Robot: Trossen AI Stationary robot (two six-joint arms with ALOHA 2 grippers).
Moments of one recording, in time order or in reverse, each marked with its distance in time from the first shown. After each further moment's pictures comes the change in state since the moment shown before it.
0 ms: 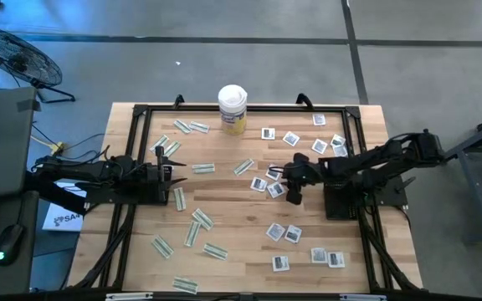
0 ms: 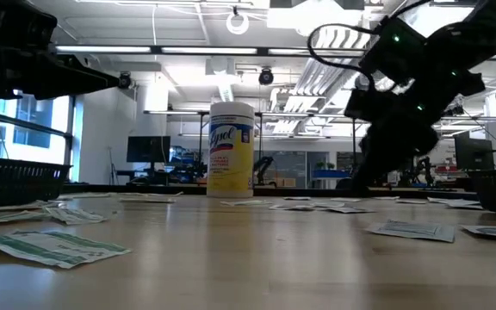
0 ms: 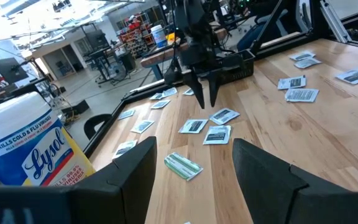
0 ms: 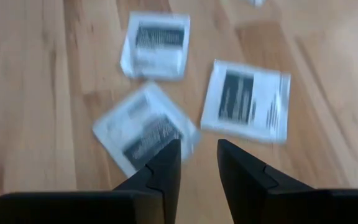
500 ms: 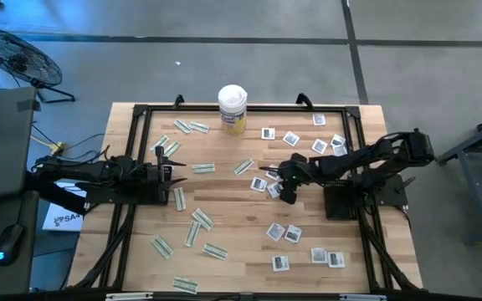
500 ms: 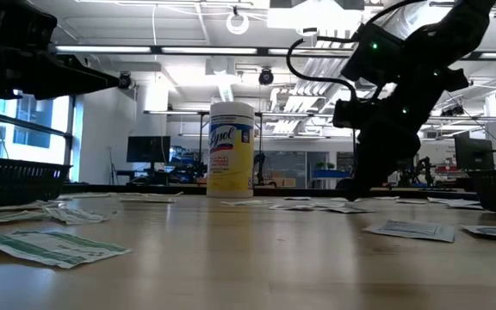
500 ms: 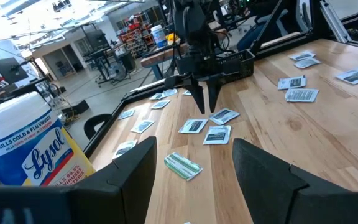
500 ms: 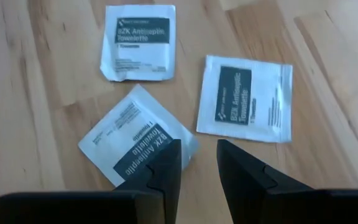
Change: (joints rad) left arm 0.000 0.000 0.000 0.000 0.000 0.000; right arm 0.000 0.096 0.108 -0.150 0.019 0.107
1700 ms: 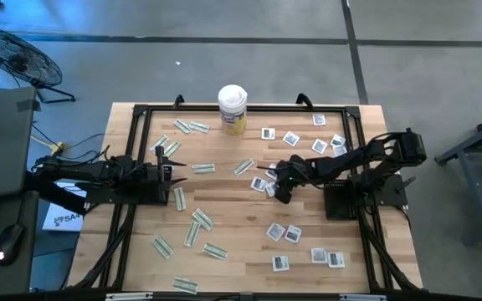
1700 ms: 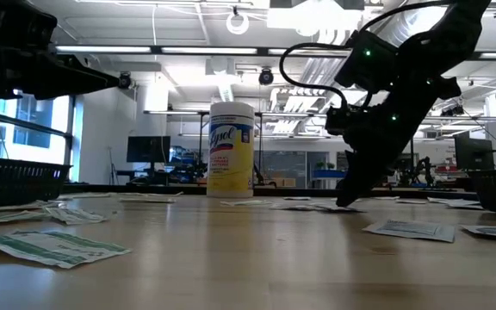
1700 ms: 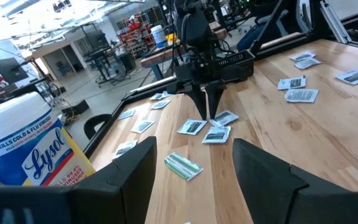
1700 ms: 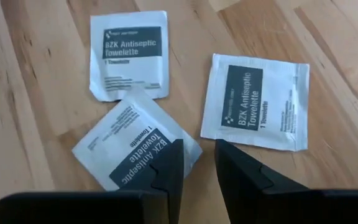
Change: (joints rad) left arm 0.000 0.000 0.000 0.000 0.000 0.000; right arm 0.003 0.083 0.014 0.078 0.008 0.115
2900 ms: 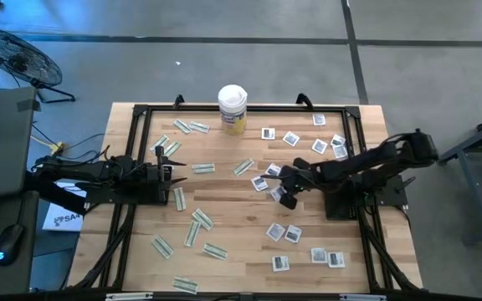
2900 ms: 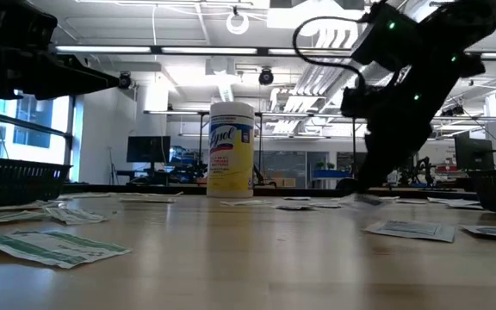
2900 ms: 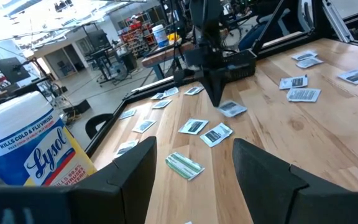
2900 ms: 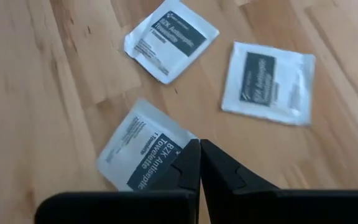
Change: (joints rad) left arm 0.000 0.000 0.000 0.000 -0.006 0.000; right arm 0.103 -0.143 -0.002 -0.164 0.058 0.030
